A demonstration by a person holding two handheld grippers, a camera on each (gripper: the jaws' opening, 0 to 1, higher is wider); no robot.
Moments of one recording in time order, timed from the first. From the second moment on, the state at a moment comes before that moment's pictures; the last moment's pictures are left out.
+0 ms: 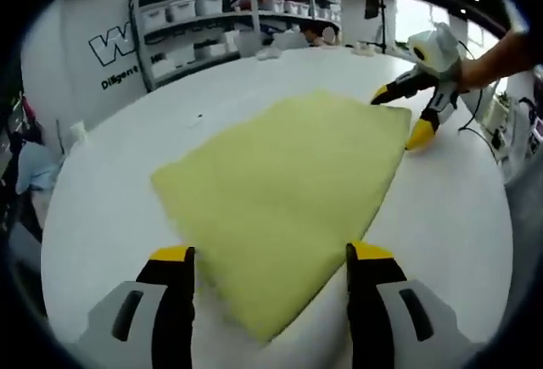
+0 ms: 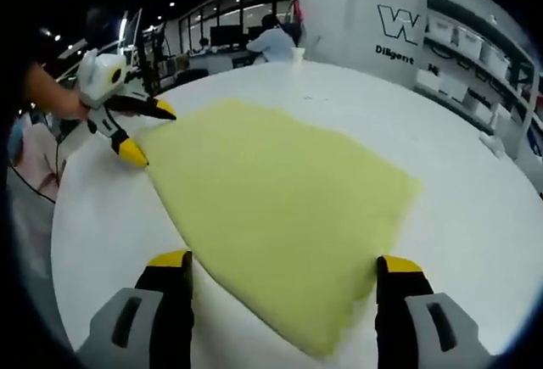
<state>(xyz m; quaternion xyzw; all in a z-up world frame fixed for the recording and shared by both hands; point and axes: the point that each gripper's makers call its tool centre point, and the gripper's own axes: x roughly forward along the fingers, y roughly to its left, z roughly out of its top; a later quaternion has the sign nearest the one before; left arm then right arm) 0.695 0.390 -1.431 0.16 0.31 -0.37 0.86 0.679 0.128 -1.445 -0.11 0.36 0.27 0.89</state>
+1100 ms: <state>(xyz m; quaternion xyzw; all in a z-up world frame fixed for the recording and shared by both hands) 0.709 0.437 -1.416 0.17 0.29 -0.28 0.90 0.666 0.051 -1.437 -0.06 0.36 0.12 0.92</state>
